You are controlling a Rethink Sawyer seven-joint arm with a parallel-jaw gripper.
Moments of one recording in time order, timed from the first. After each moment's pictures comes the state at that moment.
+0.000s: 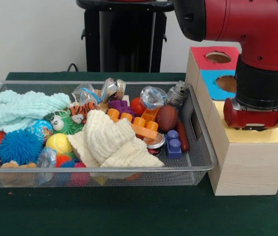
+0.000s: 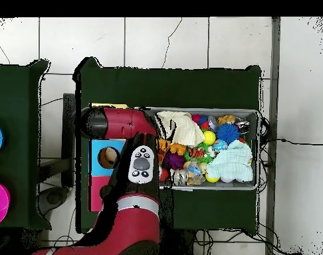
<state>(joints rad) 0.12 -0.35 -0.12 1.27 0.17 0.51 1.70</state>
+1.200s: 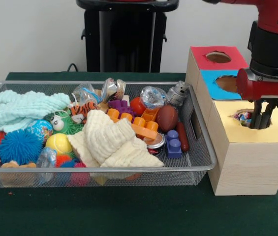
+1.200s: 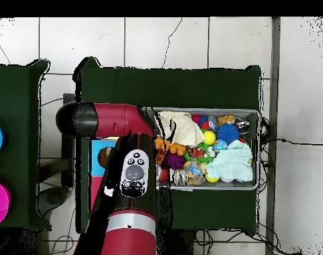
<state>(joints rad) 0.14 -0.45 -0.13 1.28 0.15 0.65 1.70</state>
